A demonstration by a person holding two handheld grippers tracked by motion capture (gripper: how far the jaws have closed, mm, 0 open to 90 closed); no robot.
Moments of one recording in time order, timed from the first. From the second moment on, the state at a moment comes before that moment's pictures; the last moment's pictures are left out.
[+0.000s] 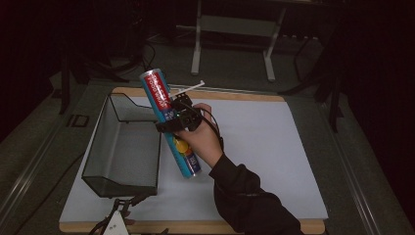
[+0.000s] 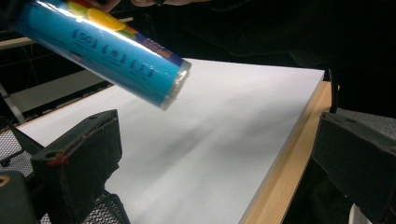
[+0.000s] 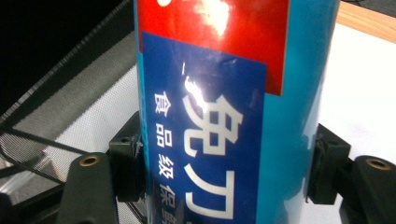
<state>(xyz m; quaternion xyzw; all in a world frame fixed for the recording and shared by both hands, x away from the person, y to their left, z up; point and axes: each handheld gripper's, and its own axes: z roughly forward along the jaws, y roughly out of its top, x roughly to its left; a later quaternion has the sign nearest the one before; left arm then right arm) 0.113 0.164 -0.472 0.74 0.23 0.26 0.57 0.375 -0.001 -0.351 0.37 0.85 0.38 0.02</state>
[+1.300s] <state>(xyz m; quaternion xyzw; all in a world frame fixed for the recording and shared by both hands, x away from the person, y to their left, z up) 0.110 0.170 -0.469 0.74 0.24 0.28 0.57 0.386 0.105 -0.393 0.43 0.78 0.45 0.00</state>
